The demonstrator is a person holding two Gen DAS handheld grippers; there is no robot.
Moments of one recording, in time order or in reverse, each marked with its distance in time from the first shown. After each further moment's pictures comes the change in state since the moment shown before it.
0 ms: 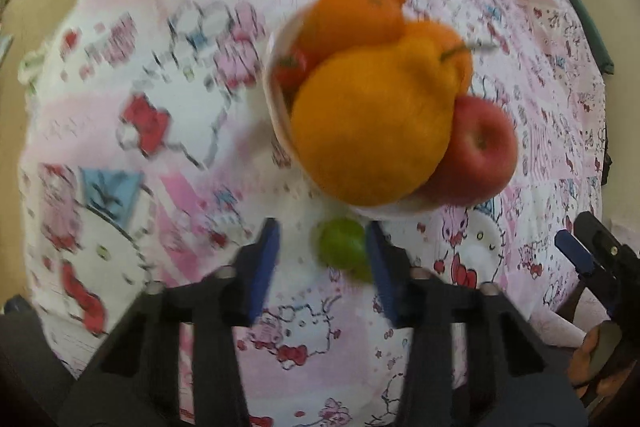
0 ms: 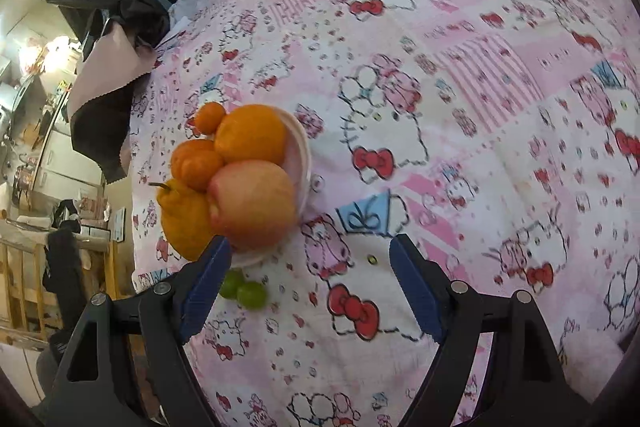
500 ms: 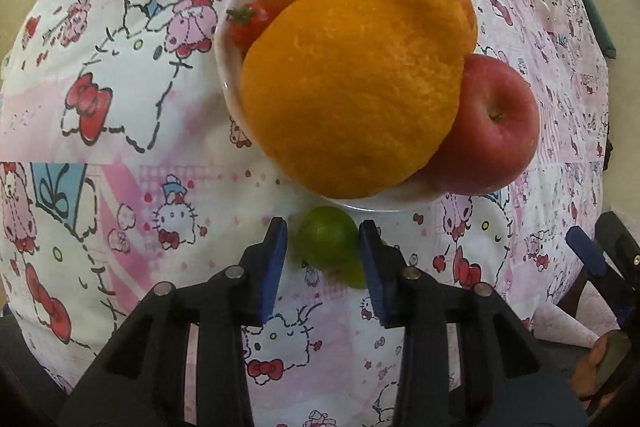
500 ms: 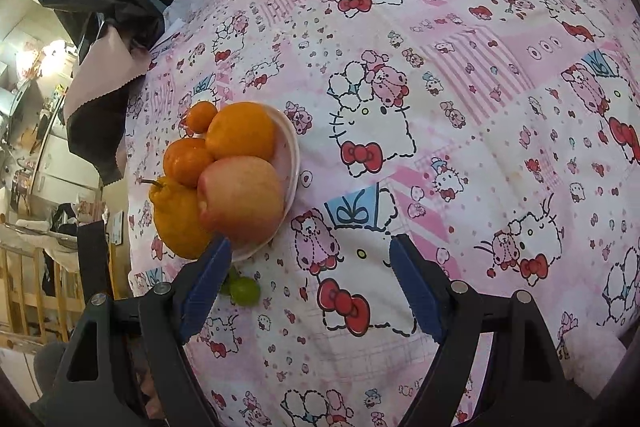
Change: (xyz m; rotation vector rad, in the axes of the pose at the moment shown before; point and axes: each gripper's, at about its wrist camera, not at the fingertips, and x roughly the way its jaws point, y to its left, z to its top) left arm 0.031 -0.012 0.000 0.014 0.069 -0.011; right arm 0.002 -0.002 -0.003 -0.003 -0.001 -0.013
